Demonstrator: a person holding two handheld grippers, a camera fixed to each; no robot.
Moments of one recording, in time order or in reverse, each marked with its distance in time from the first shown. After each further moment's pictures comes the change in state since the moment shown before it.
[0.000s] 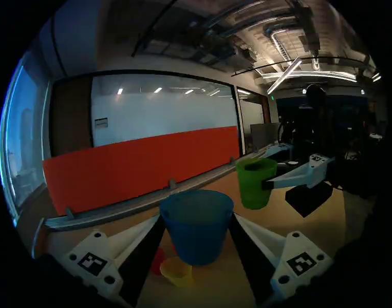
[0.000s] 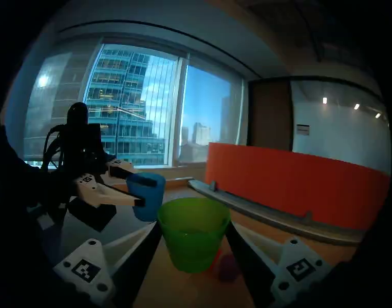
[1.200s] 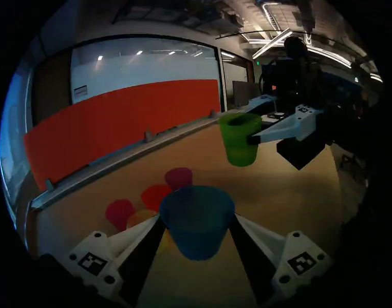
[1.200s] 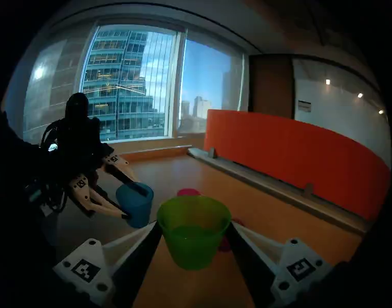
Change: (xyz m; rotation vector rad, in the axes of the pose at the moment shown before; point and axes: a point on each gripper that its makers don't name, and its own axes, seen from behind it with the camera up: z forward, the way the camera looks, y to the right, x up) left arm -0.116 0.046 0.014 -0.128 -0.276 0.032; right arm -0.079 0.016 -0.022 0.014 -0.193 0.012
